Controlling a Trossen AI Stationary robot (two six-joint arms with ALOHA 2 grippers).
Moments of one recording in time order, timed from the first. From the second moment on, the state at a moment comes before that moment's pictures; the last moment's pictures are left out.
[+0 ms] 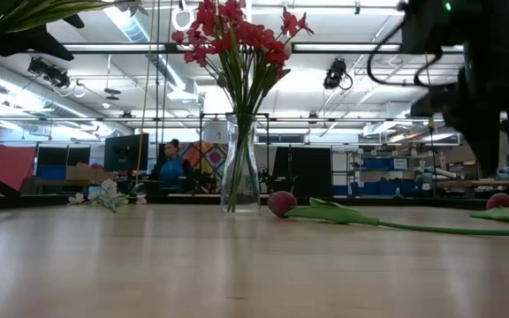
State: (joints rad) left arm -0.60 0.61 0.91 -1.20 -0.75 -1.31; right arm 0.14 1.26 0.73 -0.99 -0.05 1.82
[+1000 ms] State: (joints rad) left arm -0.56 0.61 0.91 -1.23 -0.75 -1.30; right arm 0.18 1.27 0.54 -0.75 0.06 2.02
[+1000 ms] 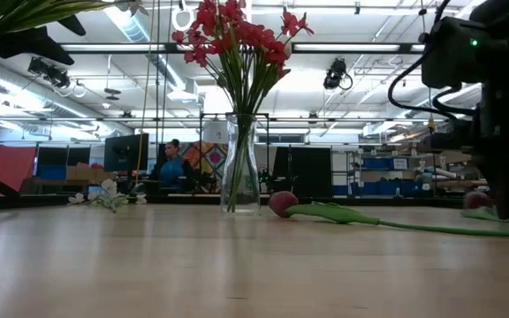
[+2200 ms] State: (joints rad) left arm -0.56 0.72 0.91 -0.27 -0.59 -0.36; right arm 0.21 1.19 1.29 -0.68 0.71 0.71
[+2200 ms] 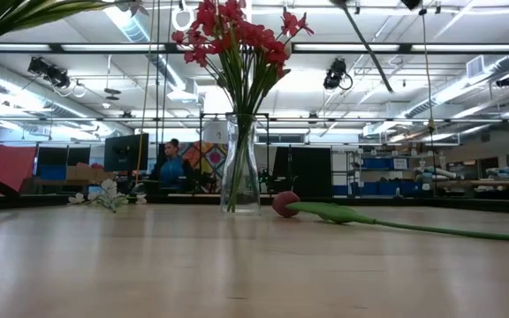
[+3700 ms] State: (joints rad) left arm -0.31 1.30 1.37 -0.18 -0.39 -0.35; right arm 0.17 1.42 1.30 0.25 0.08 0.20
